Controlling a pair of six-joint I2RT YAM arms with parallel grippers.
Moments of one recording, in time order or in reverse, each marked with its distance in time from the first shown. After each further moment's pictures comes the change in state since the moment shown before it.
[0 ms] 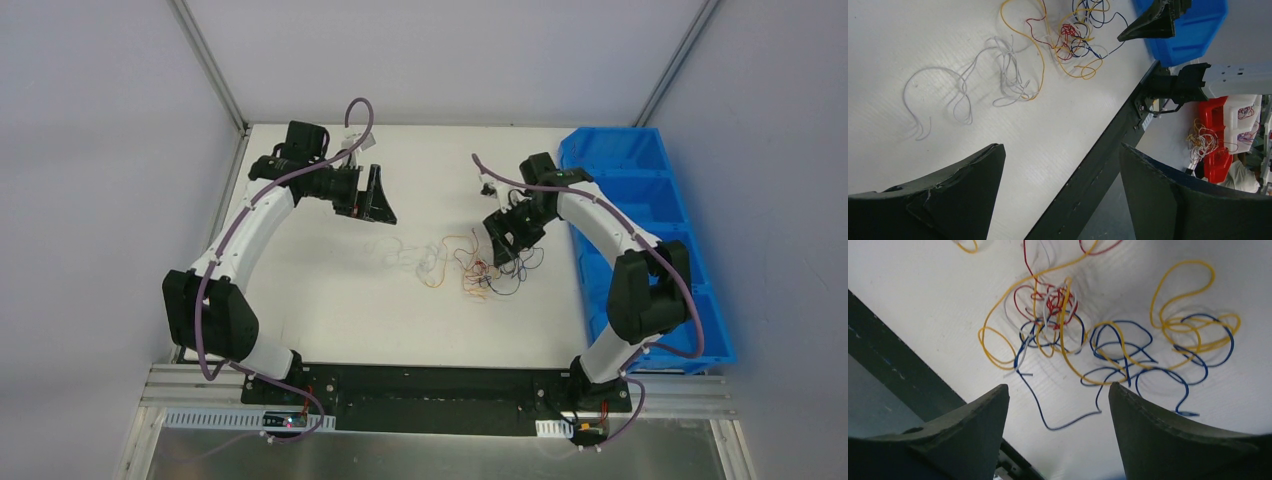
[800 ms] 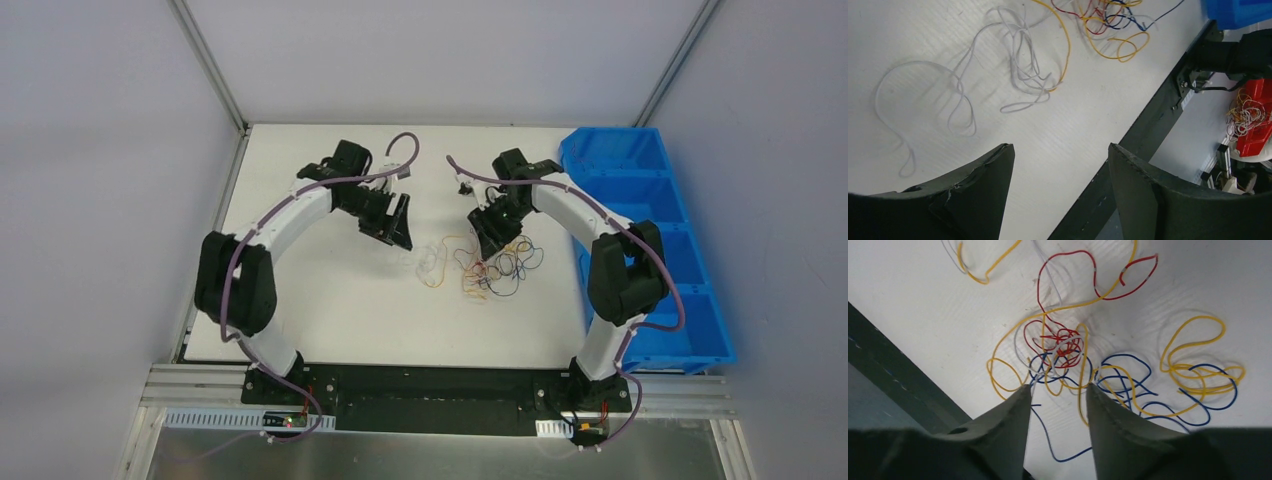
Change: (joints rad) left arm -0.133 0.137 -0.072 0.043 -0.109 0.081; right arm 0.114 0.165 0.123 0.019 0.048 0.035
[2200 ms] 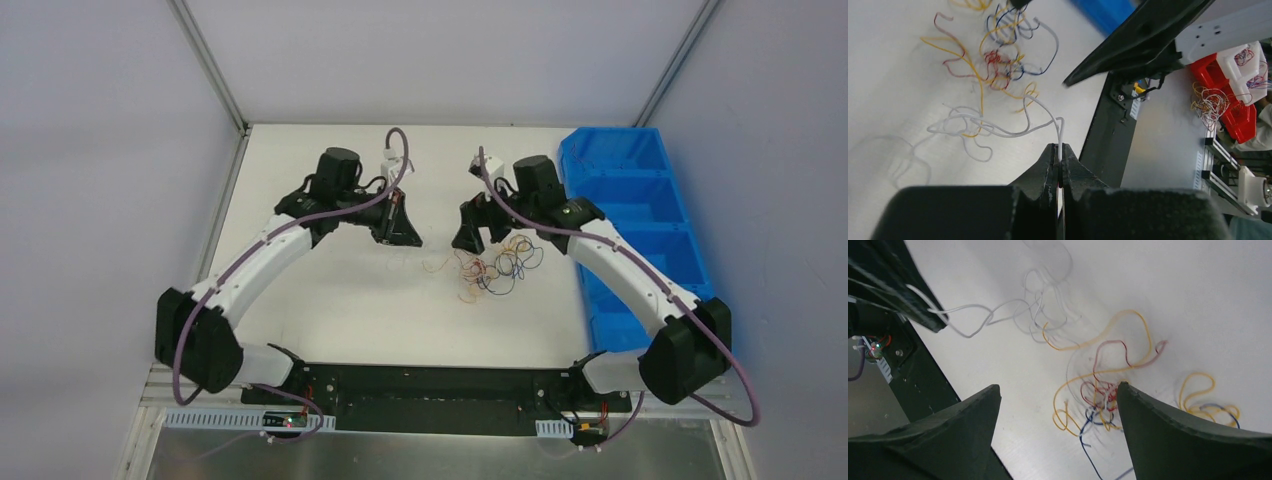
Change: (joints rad) left arm -0.108 -0.217 -0.203 0.354 0.165 -0.141; right arm 0.058 -0.430 -0.244 0.434 -0.109 0.323
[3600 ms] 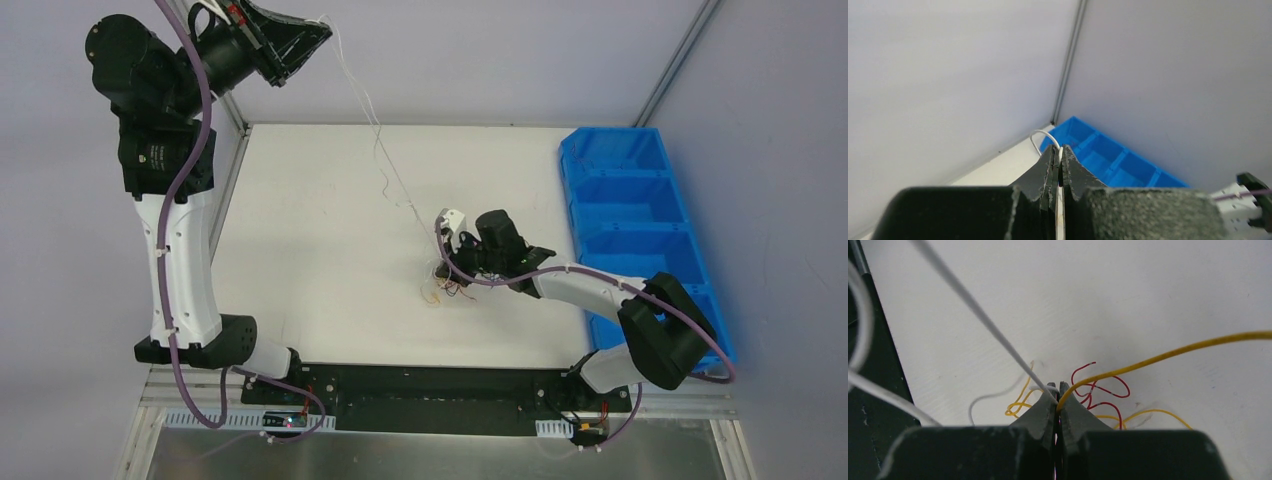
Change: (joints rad) left arm 0.394 0.033 1.135 0.025 -0.095 -0.356; right arm 0.245 0.081 -0.426 0.622 0.088 -0.039
